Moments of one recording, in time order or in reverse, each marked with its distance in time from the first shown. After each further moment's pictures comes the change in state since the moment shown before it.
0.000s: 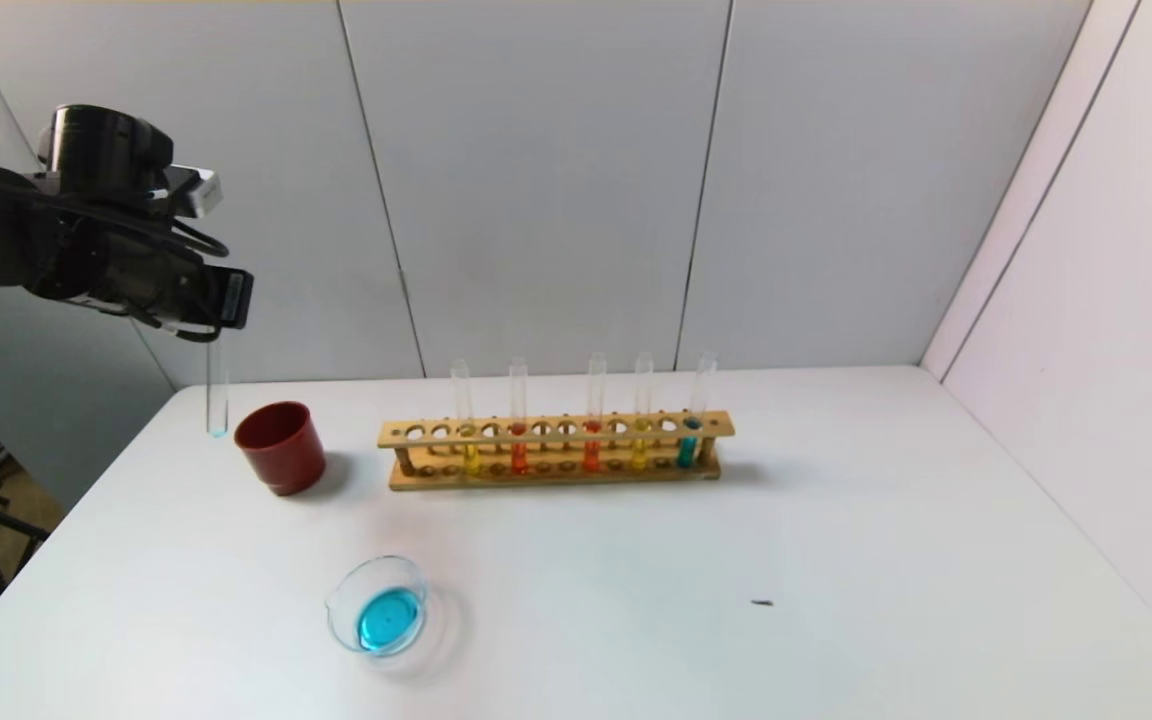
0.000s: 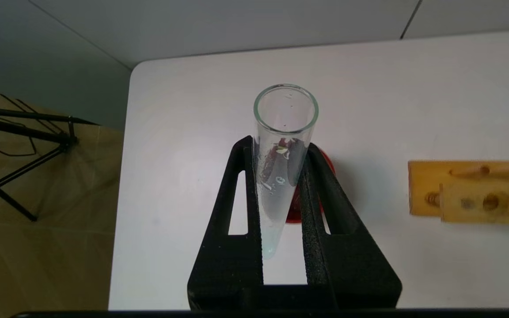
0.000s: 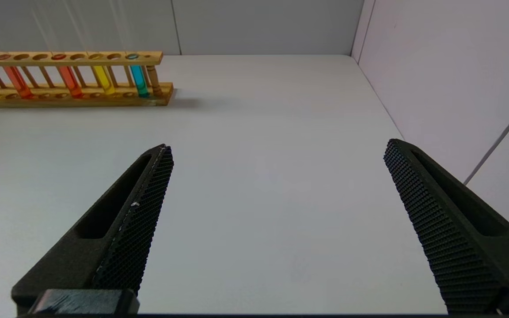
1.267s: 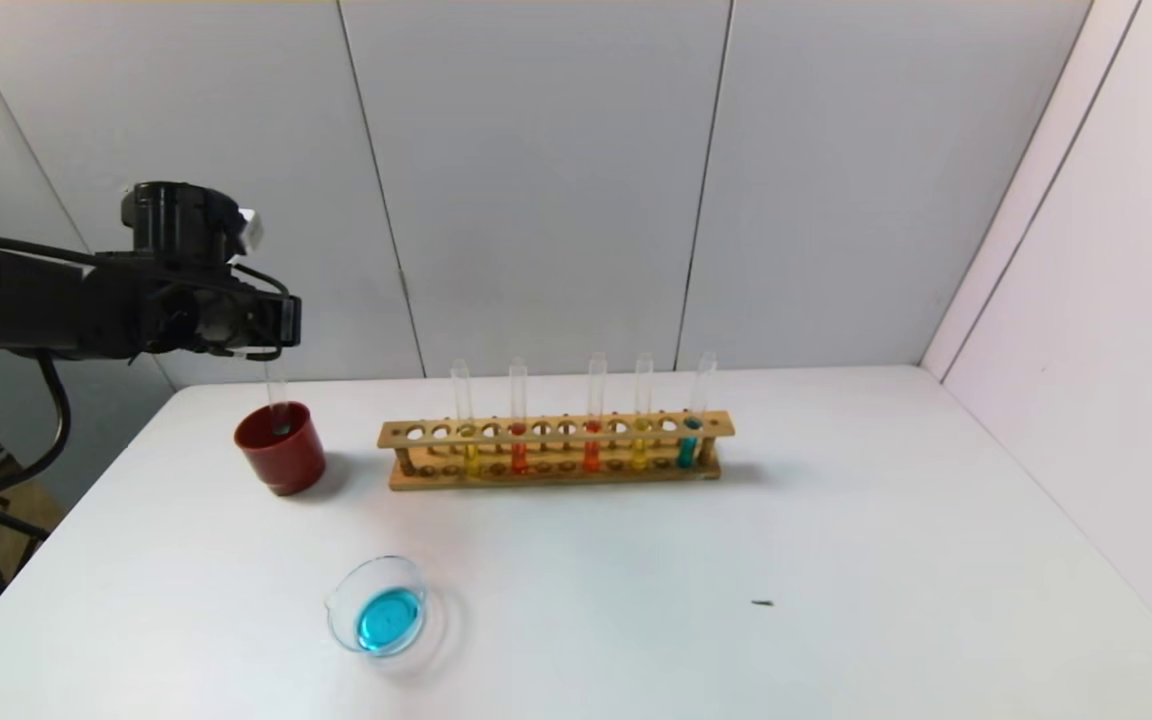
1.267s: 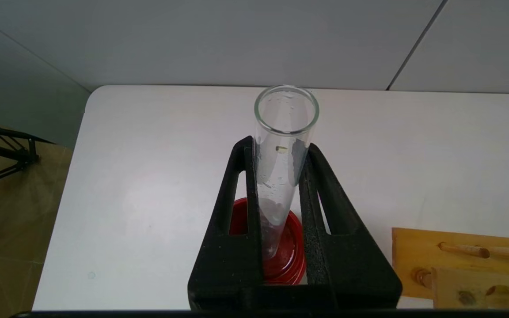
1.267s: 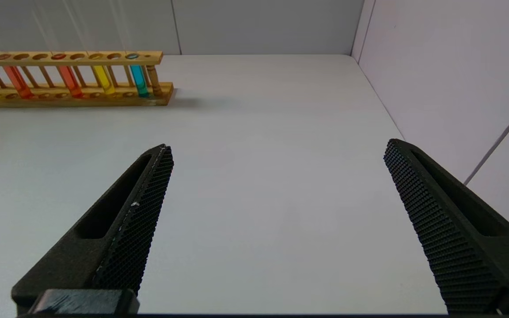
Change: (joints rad) left arm -0.030 0.120 0.146 -0.353 0.010 -0.096; right arm 0.000 0.000 0.000 0.000 0.000 0.000
